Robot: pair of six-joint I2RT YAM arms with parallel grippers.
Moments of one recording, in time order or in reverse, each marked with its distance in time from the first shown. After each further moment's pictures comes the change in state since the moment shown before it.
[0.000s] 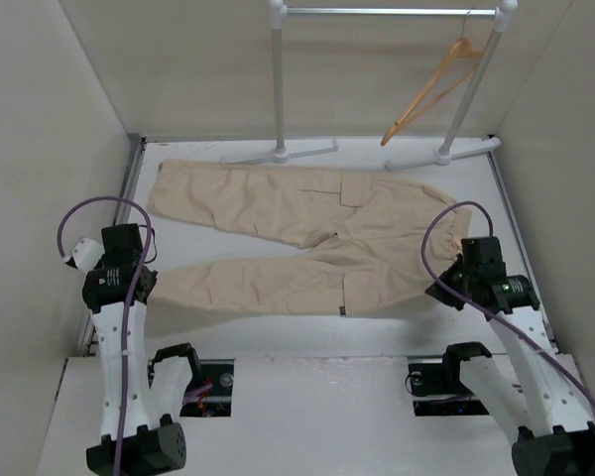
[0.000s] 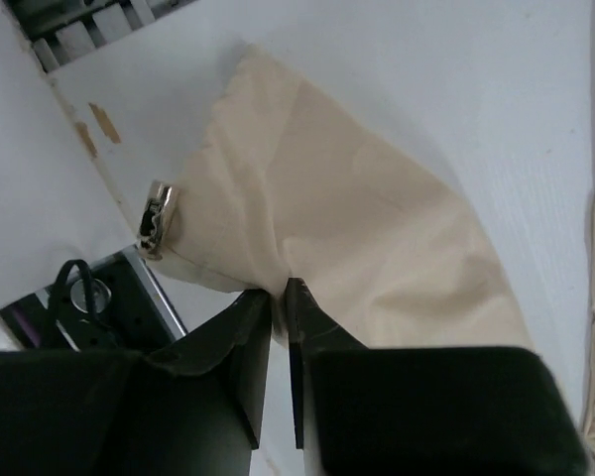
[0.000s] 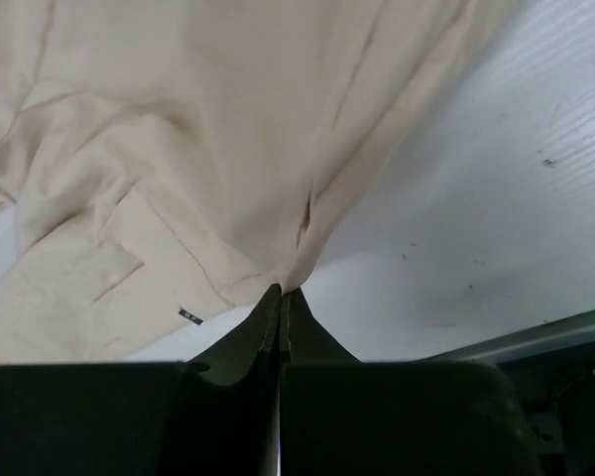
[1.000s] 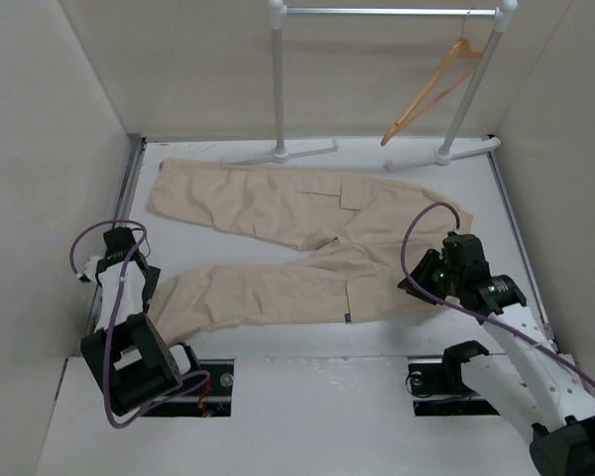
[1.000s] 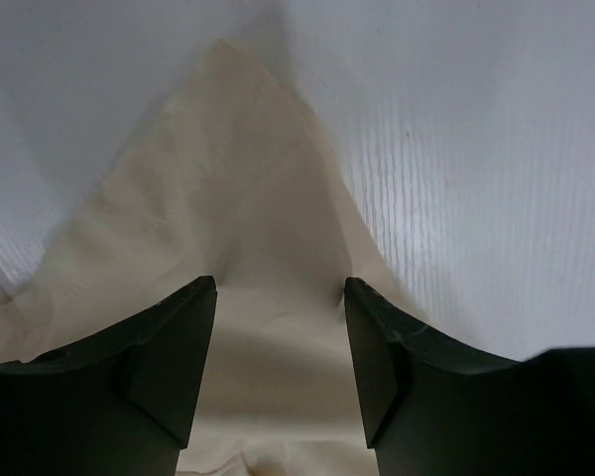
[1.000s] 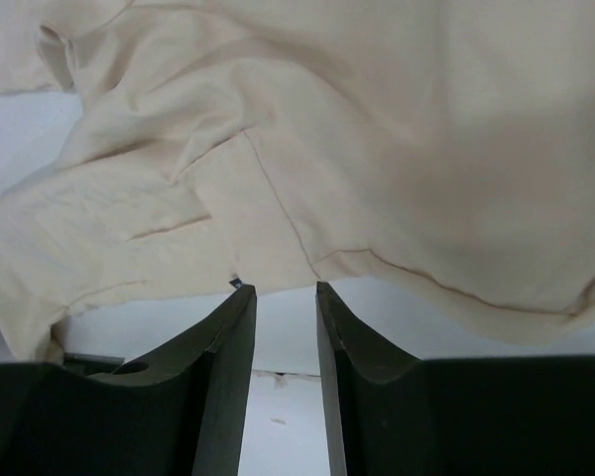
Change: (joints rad) left arm 0.195 0.418 -0.230 0.440 0.133 -0.060; right arm 0.186 0.008 -0.021 0.166 -0.113 -0.093
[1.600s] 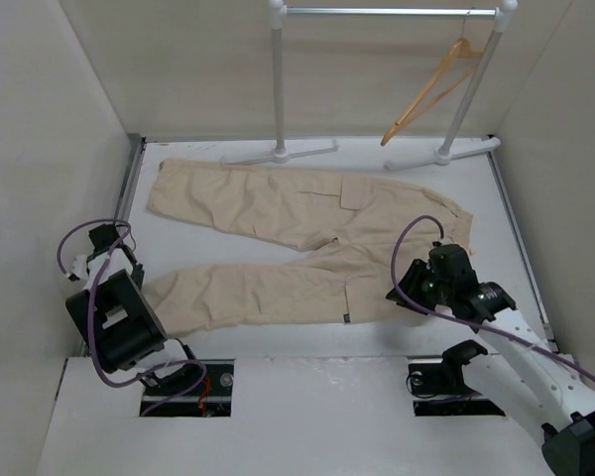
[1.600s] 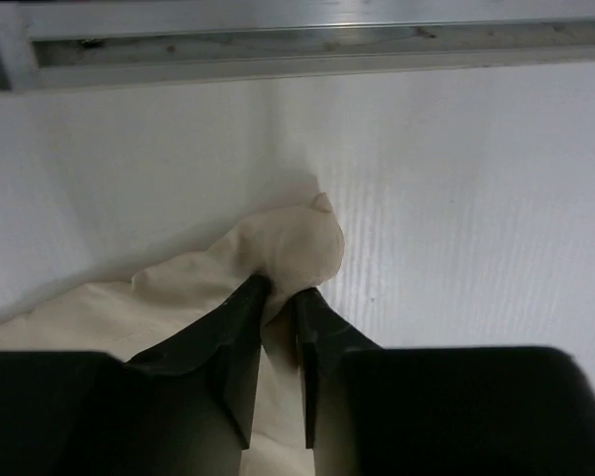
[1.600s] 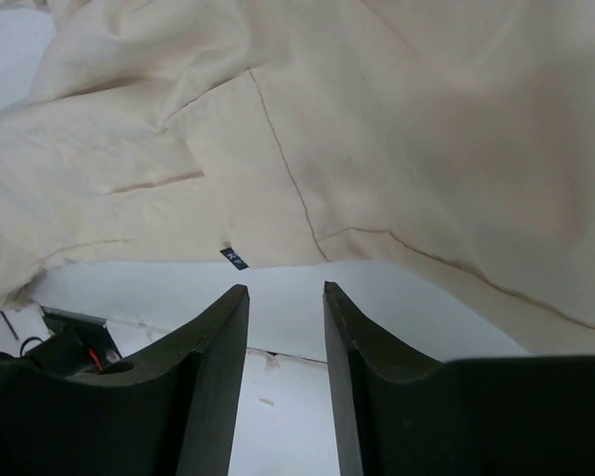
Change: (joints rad) left arm 0.145 0.196 0.001 0.262 -0.009 -0.031; right arm 0.140 -0.010 -0.104 0.092 -0.024 0.050
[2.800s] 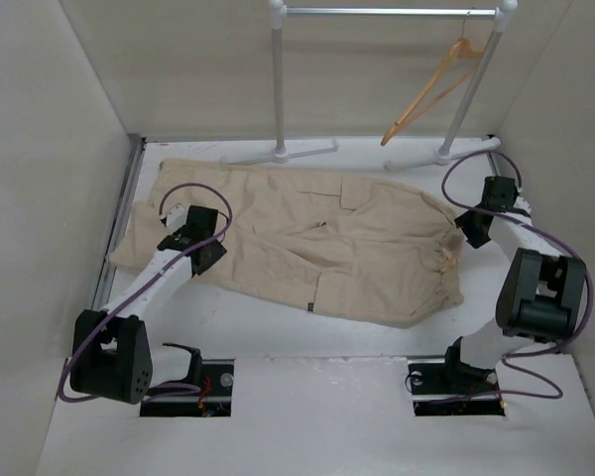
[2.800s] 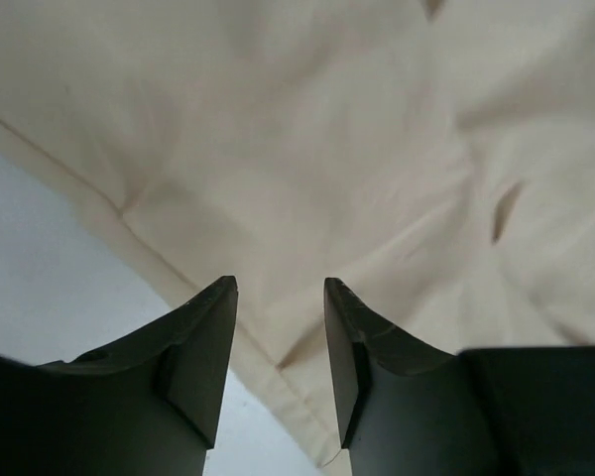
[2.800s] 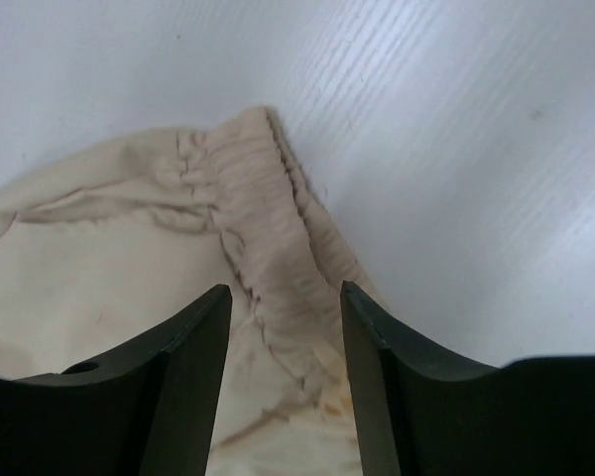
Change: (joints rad) left arm -0.761 -0.166 0.073 -0.019 -0.057 0.054; right arm -0.634 0.776 0.431 0.278 0.343 -0.065
